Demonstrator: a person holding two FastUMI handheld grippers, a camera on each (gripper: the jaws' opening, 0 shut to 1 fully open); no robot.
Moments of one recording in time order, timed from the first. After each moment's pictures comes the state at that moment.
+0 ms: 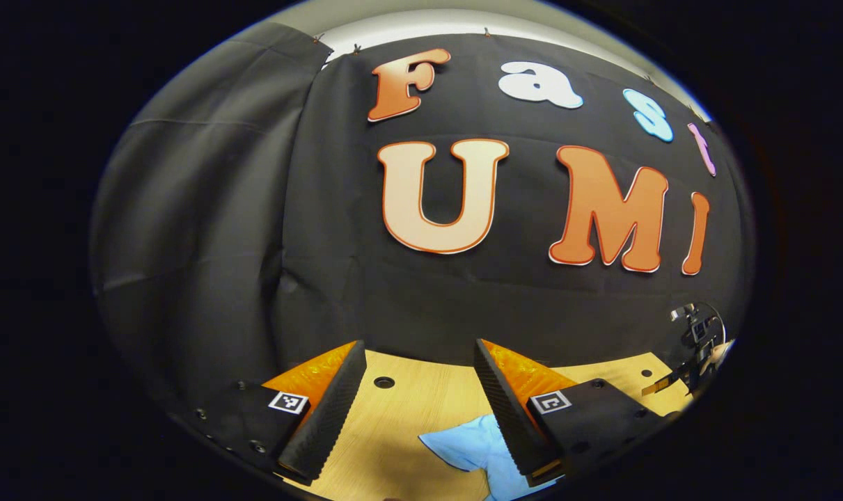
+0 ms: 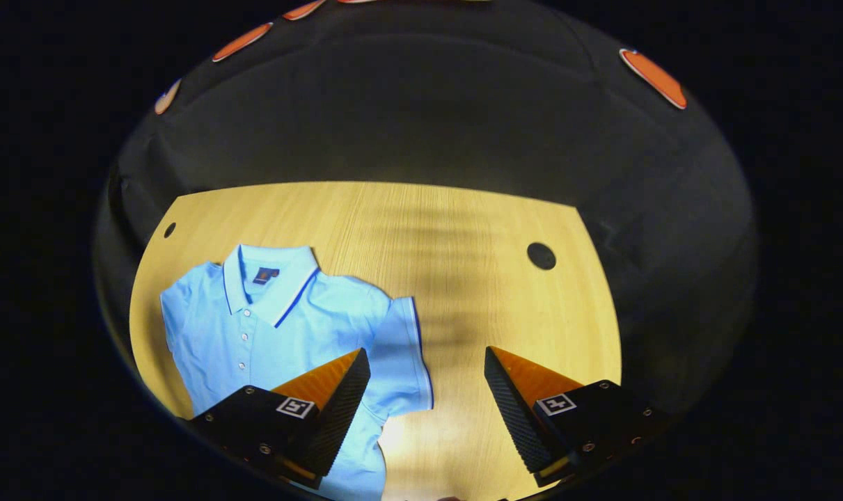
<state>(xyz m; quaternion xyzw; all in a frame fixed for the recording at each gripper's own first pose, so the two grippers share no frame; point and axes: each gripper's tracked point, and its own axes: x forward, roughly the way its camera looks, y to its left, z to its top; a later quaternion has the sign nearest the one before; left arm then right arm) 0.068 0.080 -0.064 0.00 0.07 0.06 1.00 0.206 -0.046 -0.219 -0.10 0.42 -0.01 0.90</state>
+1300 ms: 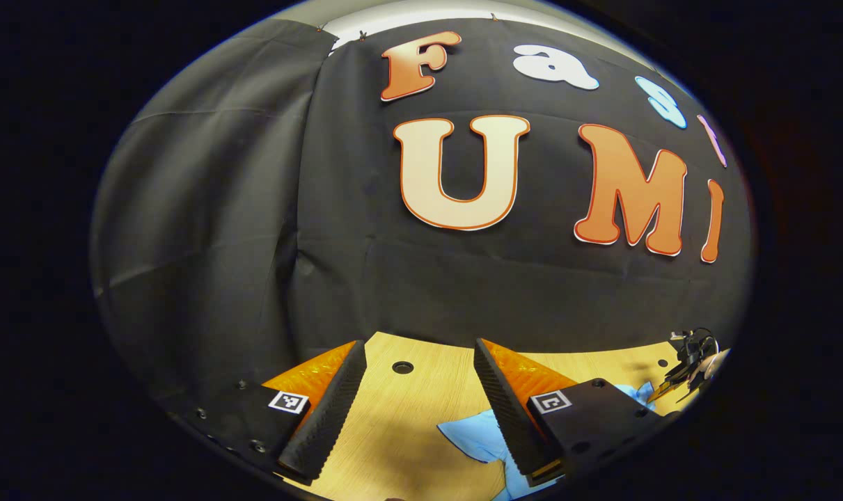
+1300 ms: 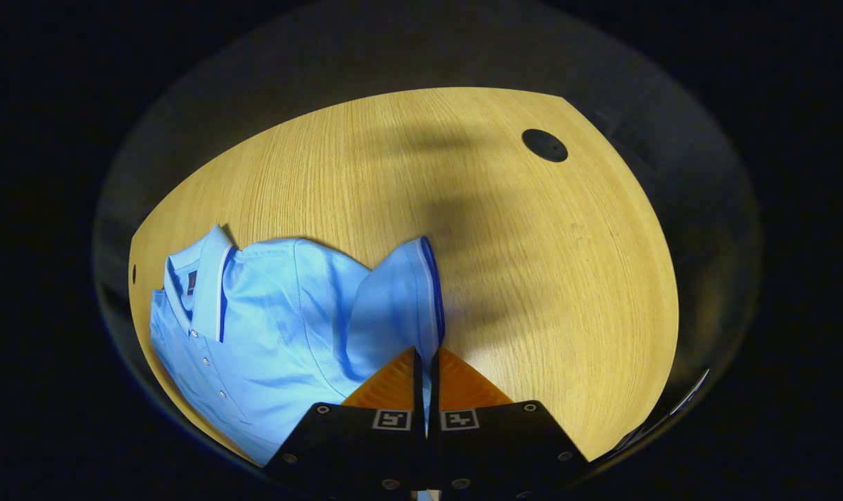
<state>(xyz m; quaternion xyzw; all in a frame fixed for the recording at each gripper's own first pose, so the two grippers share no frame) 0.071 0.099 -0.081 0.02 0.10 0.09 0.99 0.208 -0.073 -0.292 -0.01 0.52 -0.09 0.85</state>
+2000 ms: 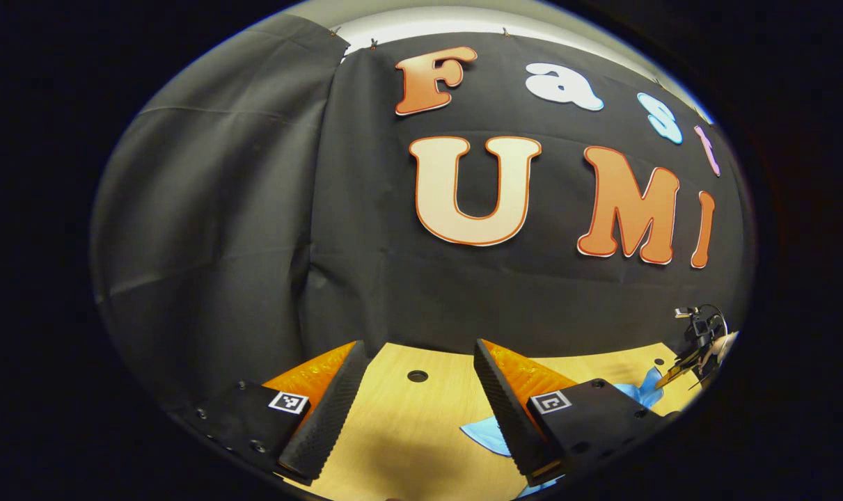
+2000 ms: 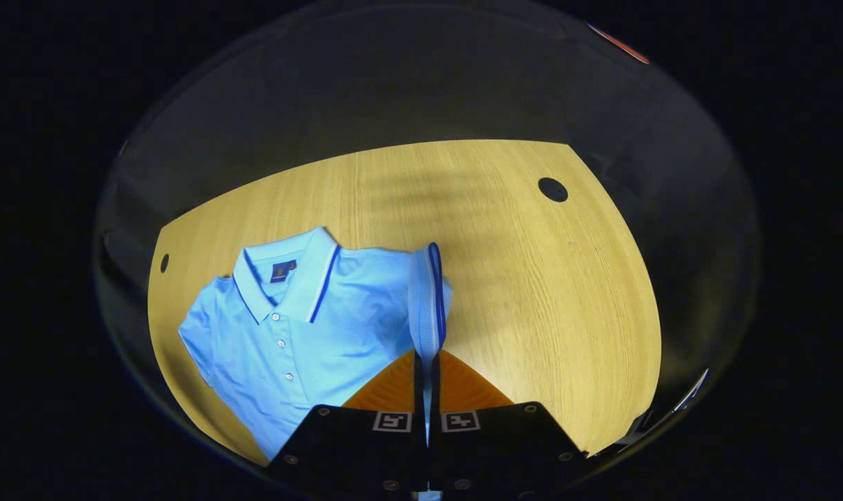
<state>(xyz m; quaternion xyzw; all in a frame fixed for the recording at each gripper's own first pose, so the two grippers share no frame) 0.044 0.166 -0.061 0.01 0.07 0.06 1.00 0.163 0.022 -0.224 -0.03 0.47 -0.08 0.88</state>
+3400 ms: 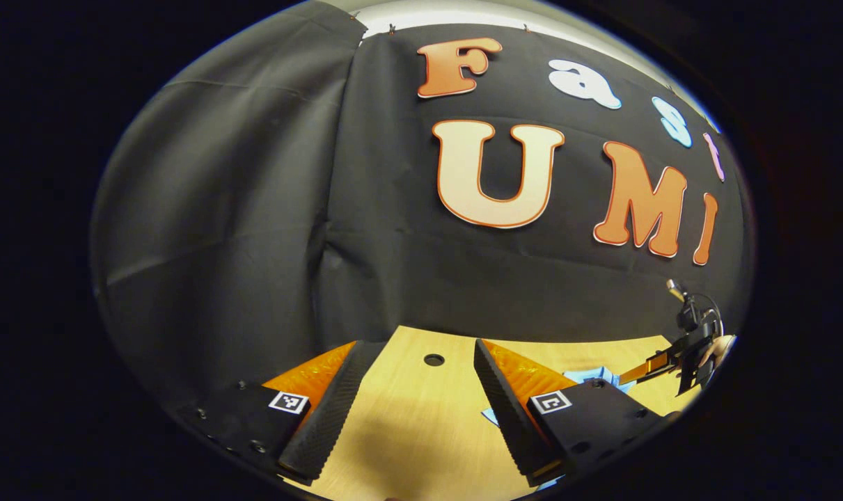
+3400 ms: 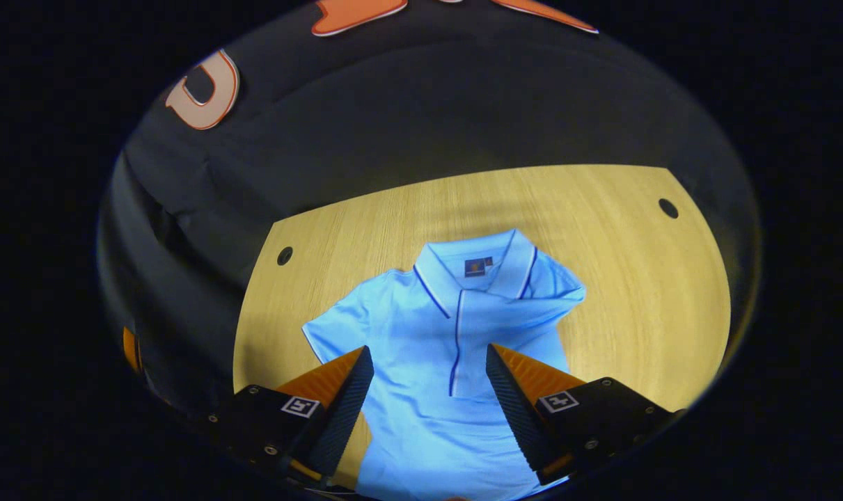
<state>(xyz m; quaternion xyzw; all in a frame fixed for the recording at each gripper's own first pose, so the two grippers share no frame) 0.042 0.201 -0.097 -0.01 0.12 0.06 0.99 0.137 0.205 -0.177 0.03 0.39 0.08 0.91</state>
